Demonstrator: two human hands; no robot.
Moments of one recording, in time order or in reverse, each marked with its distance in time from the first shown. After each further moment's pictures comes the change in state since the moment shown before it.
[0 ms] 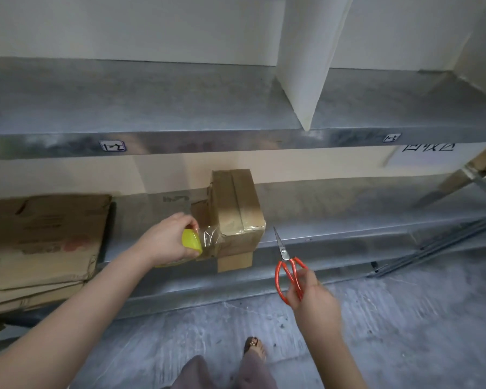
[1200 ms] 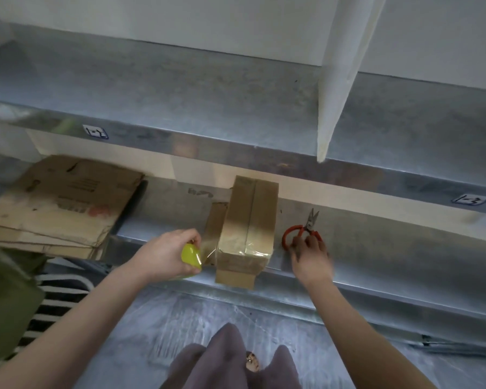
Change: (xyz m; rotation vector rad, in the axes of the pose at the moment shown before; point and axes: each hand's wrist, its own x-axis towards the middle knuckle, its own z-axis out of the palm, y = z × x) left_hand -0.004 0.027 0.038 -0.020 0.012 -0.373; right_hand 0.239 0.014 0.064 -0.294 -0.175 -0.397
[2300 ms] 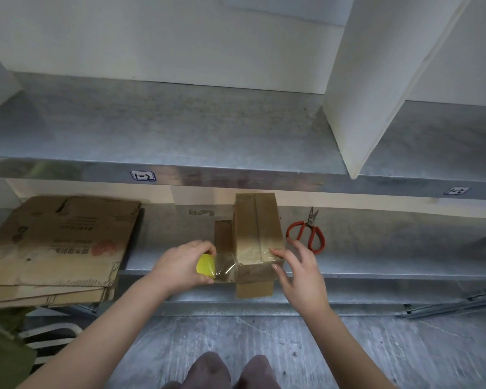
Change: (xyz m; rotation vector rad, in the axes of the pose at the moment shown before) left_hand 0.015 -0.031 -0.032 0.094 -0.040 0.244; right_hand -0.093 -0.096 -0.041 0.391 0.339 -0.135
